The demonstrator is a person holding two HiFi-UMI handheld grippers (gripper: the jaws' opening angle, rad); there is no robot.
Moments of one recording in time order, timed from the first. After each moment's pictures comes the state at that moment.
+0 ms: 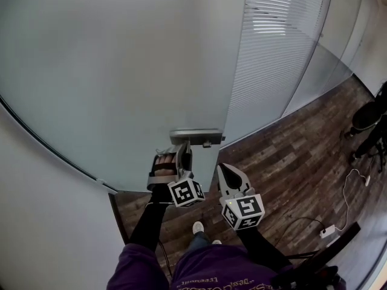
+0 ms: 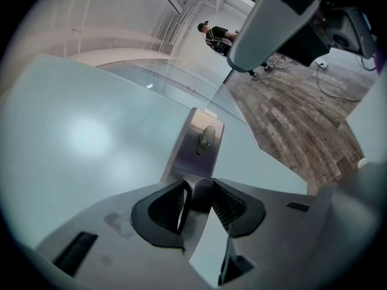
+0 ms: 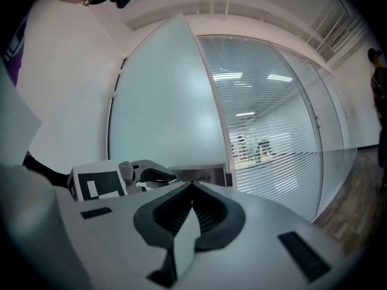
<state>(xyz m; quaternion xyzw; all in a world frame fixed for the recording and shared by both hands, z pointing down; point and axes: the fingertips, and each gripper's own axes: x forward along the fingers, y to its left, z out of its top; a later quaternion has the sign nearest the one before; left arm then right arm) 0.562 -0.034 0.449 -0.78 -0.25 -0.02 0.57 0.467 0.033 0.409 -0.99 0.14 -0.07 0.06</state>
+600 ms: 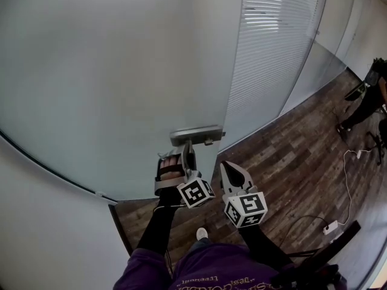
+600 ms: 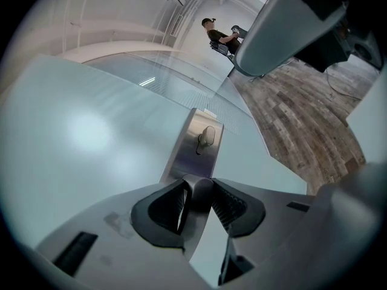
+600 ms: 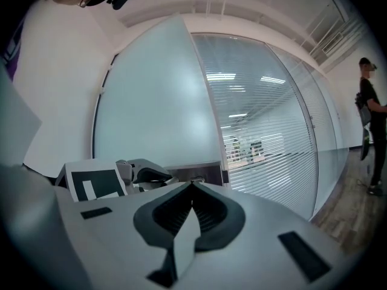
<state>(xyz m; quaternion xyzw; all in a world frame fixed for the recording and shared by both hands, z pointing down) 0.590 -0.032 0.466 -0.79 -0.21 -0.04 0.57 0.497 0.035 0.432 -0.99 0.11 -0.06 0.06</state>
